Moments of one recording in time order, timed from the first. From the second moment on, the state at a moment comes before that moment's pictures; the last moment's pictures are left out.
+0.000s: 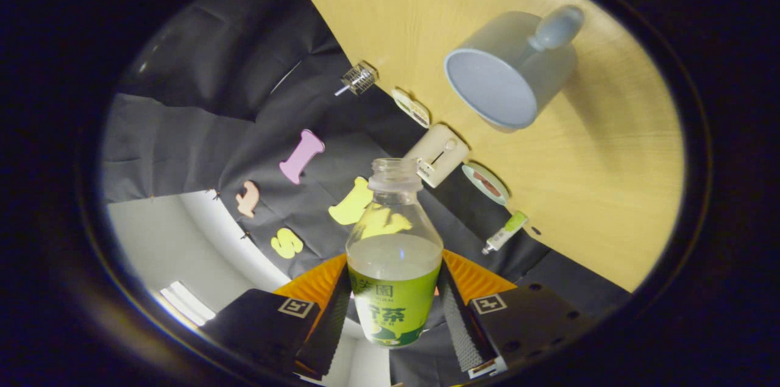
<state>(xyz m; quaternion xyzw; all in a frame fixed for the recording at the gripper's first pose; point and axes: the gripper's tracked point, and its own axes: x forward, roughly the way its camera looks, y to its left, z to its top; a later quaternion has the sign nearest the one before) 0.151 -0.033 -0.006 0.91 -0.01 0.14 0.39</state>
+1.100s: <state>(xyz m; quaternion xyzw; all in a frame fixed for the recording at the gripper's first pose) 0.168 -0.003 -0.066 0.26 0.11 0.00 0.96</state>
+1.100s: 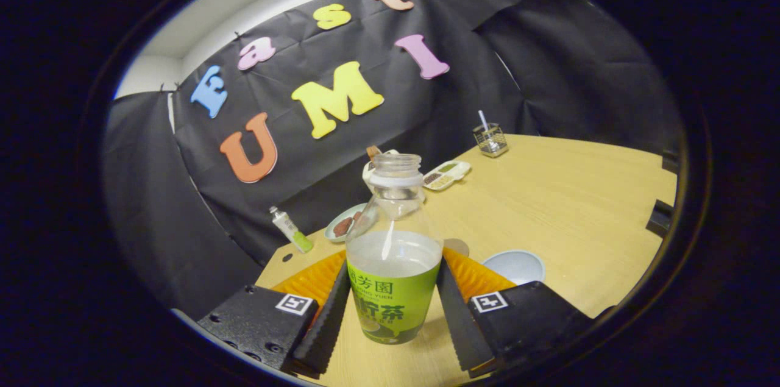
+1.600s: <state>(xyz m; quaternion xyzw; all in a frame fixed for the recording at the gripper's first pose) 0.222 -0.010 -0.052 0.13 0.07 -0.03 0.99</state>
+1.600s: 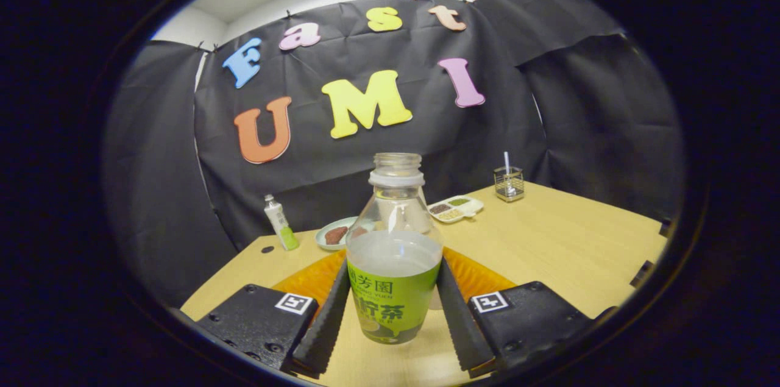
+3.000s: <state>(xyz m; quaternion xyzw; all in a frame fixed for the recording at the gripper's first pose) 0.340 -0.058 -0.108 0.06 0.08 -0.11 0.99</state>
